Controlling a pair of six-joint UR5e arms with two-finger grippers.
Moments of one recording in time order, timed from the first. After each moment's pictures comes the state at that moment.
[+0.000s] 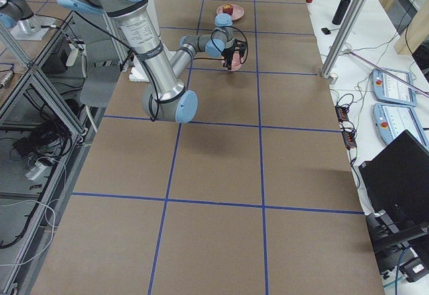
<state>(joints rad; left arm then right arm) -1.56 -1.45 -1.76 -1.63 -2.43 0.28 0.48 -0.91 1.63 -1.39 1.80 1.49</state>
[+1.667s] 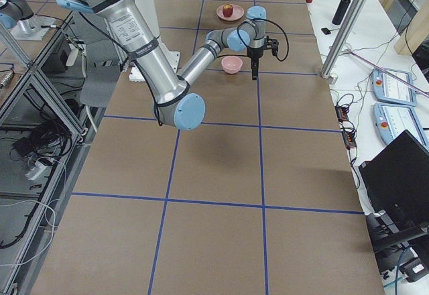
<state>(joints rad) -1.55 -1.47 -1.79 -1.63 -2.43 0.24 0.88 -0.97 1.71 -1.68 2.06 0.85</state>
